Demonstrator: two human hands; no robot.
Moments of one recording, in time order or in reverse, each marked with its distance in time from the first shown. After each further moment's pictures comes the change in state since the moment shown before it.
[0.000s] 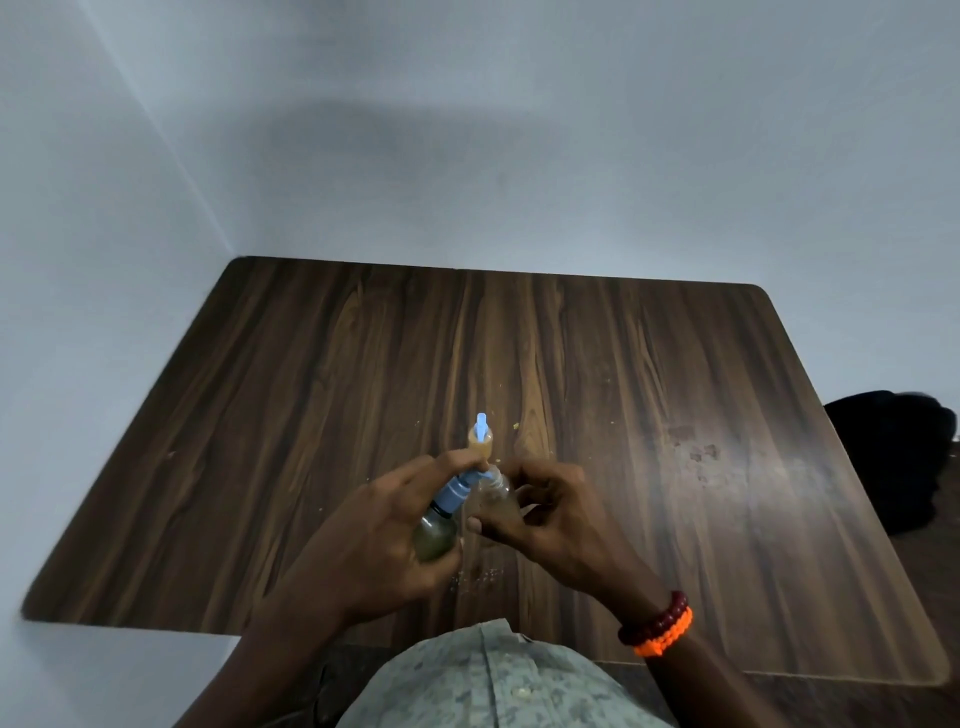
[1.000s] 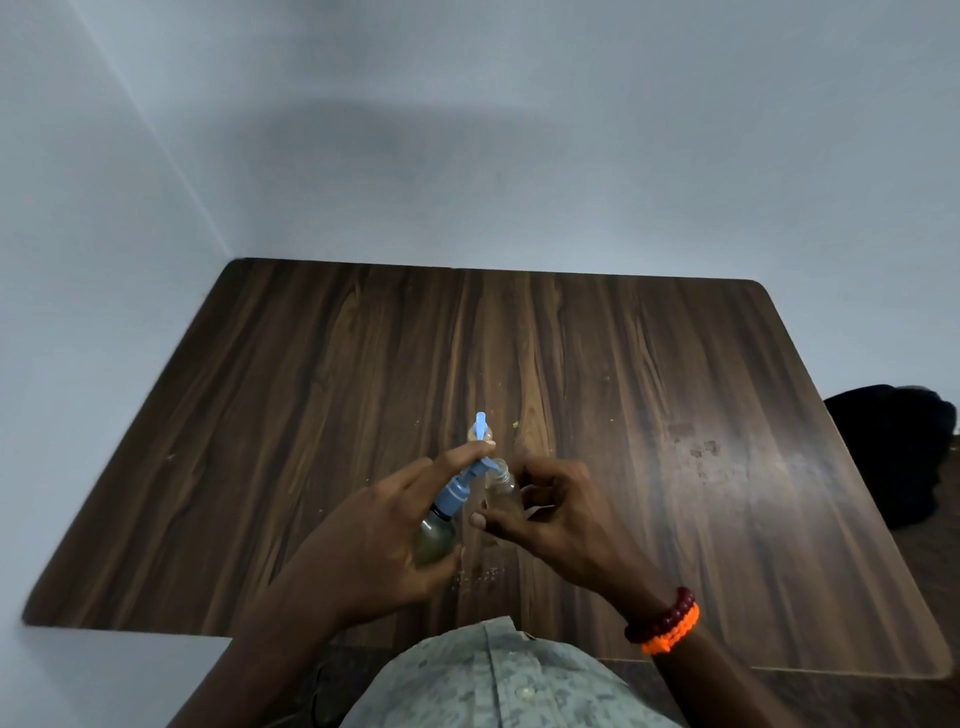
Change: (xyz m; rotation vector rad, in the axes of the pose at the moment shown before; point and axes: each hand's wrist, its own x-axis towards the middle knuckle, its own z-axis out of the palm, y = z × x) left_hand -0.001 -0.002 -0.004 0.026 -0.071 -0.007; right_hand 0.000 0.001 -0.004 0.005 -0.005 -0.025
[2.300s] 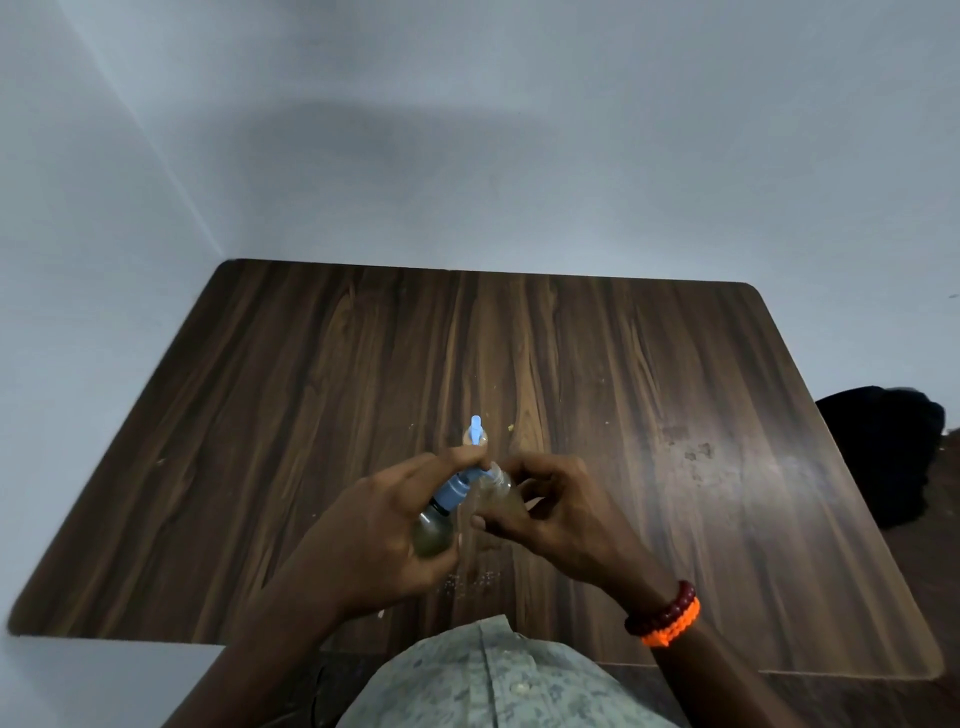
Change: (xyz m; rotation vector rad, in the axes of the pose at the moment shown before) left_hand 0.011 0.002 -0.004 0.005 0.017 0.008; right_hand 0.007 -0.002 -0.009 -0.038 -0.044 0.008
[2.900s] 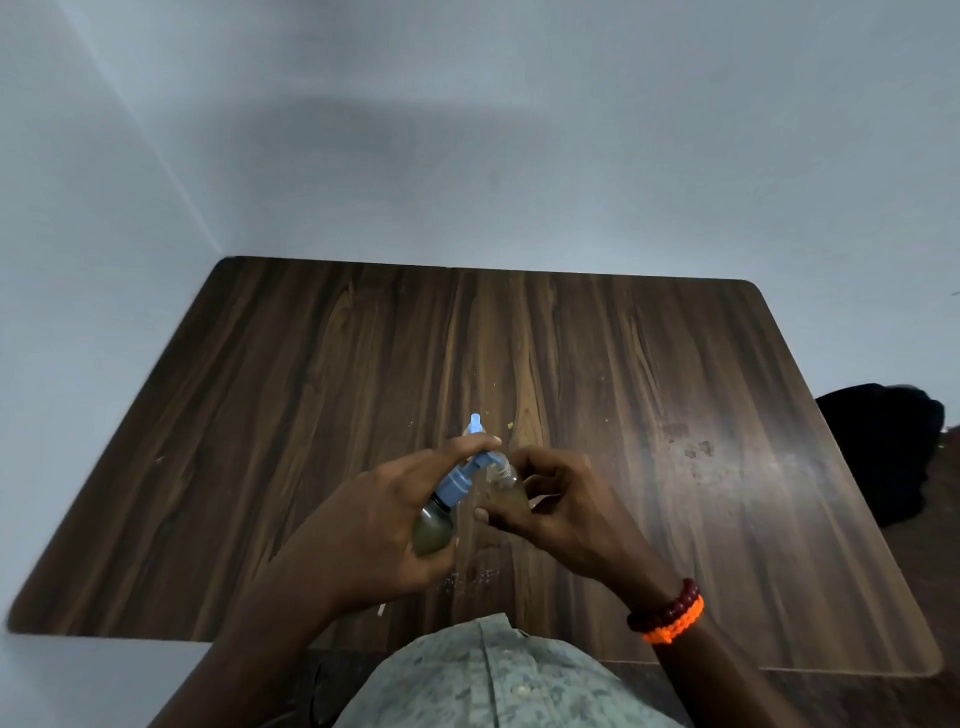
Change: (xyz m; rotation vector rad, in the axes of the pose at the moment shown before) left_hand 0.004 0.001 -0.007 0.029 -0.042 0.002; right_hand 0.001 -0.001 -0.002 0.008 0.036 0.017
